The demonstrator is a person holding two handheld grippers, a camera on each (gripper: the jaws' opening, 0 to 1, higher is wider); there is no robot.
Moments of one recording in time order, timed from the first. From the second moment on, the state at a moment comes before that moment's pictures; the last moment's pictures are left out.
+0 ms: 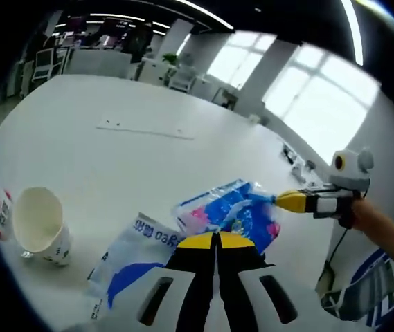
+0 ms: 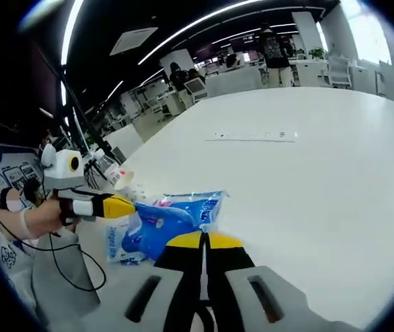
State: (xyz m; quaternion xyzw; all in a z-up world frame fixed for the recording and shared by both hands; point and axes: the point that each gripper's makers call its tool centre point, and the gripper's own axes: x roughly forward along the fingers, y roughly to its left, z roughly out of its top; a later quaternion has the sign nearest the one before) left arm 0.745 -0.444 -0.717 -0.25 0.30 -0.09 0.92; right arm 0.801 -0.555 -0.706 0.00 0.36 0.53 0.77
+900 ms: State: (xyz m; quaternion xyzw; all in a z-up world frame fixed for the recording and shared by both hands) left arm 0.777 -0.488 -0.738 -0.28 0.30 -0.10 0.91; right arm 0.831 -0.601 -0.729 0.07 0.37 0.47 0.80
